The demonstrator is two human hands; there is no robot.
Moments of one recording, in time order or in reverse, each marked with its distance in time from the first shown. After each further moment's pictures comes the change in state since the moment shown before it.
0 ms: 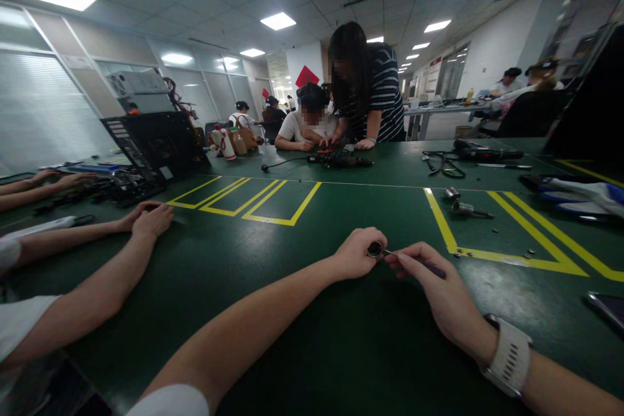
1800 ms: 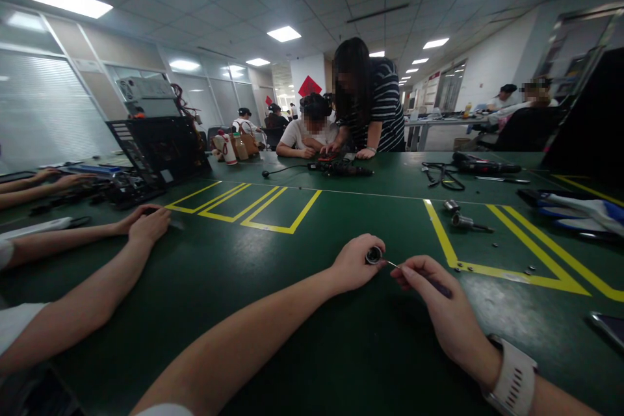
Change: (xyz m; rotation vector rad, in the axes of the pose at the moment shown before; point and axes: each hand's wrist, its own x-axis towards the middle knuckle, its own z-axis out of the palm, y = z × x) left_hand -0.002 0.008 -0.004 -0.024 0.116 -0.117; right_hand -0.002 0.000 -0.001 -0.072 0.029 -0.041
